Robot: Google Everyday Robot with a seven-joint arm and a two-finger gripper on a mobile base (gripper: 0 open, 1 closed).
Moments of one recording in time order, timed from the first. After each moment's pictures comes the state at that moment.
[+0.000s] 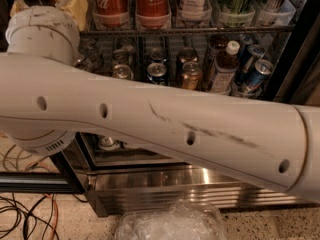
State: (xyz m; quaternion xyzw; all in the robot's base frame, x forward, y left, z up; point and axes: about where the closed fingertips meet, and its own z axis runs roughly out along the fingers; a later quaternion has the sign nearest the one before) arm 0.575 0.188 1.082 -0.09 0.65 0.03 0.76
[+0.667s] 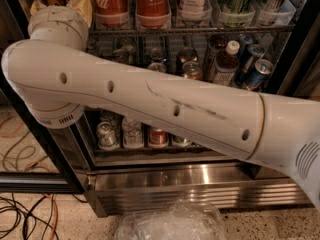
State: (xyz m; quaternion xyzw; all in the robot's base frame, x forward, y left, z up) arm 0.637 0.188 1.057 -0.08 0.66 0.03 0.75
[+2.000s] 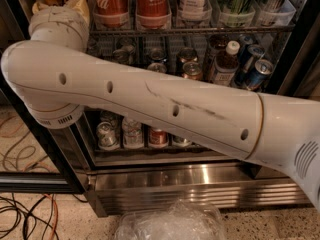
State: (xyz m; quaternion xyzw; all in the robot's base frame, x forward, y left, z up) arm 0.636 0.187 1.056 -0.08 0.66 0.03 0.75
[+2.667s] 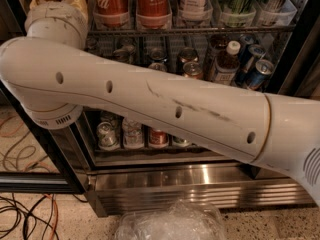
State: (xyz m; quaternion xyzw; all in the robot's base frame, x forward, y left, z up) arm 0.625 0.190 1.073 -0.08 0.65 0.03 0.75
